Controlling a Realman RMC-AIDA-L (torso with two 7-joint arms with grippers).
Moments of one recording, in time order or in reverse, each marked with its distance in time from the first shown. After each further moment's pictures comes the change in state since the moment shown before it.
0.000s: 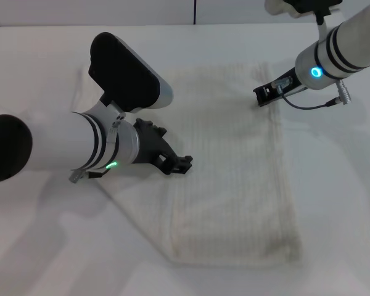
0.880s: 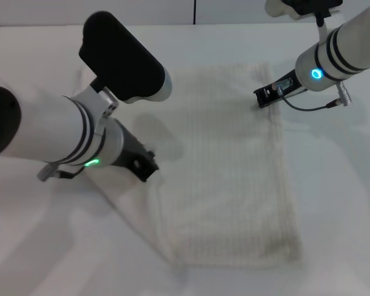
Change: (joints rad) left arm 0.007 0.003 -0.004 -0.335 0.227 -0.456 -0.196; right arm -0.005 0.000 -0.004 0.000 0.002 0.000 -0.001
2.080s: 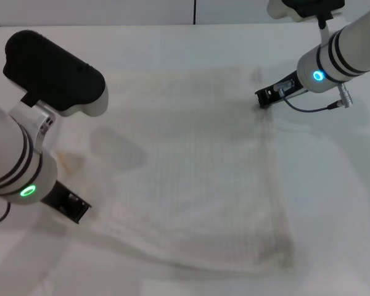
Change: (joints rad) left arm 0.022 0.009 -0.048 -0.186 0.097 -0.493 -0.262; right arm -0.013 0.002 0.000 -0.005 0.004 0.012 -0.011
